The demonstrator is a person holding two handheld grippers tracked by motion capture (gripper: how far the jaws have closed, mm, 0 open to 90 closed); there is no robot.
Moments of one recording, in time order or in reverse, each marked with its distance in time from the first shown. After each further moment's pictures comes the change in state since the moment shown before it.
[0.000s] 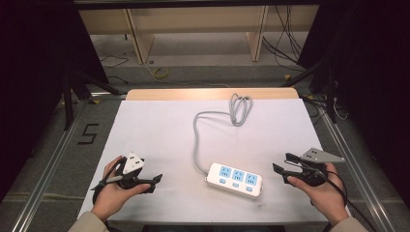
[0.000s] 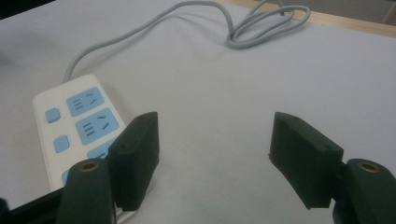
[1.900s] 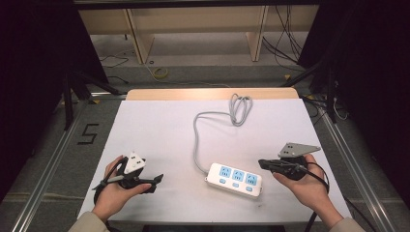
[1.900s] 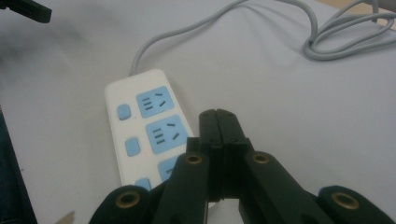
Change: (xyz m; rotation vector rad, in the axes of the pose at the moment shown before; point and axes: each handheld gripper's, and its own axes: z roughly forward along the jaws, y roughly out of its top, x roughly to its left) left arm -0.001 0.001 0.002 0.006 -0.005 0.003; right arm 0.034 0.036 0.021 0.112 0.188 -0.131
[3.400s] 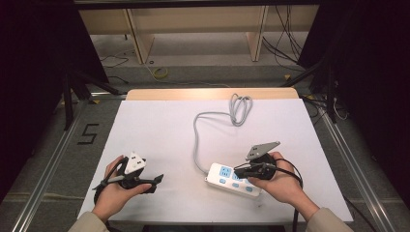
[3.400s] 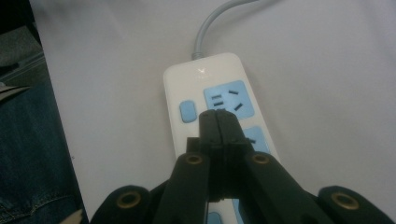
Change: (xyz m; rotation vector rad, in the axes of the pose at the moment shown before) left arm -0.001 0.000 0.000 0.000 -0.001 0.007; right arm 0.036 0.027 0.052 0.211 0.170 -0.081
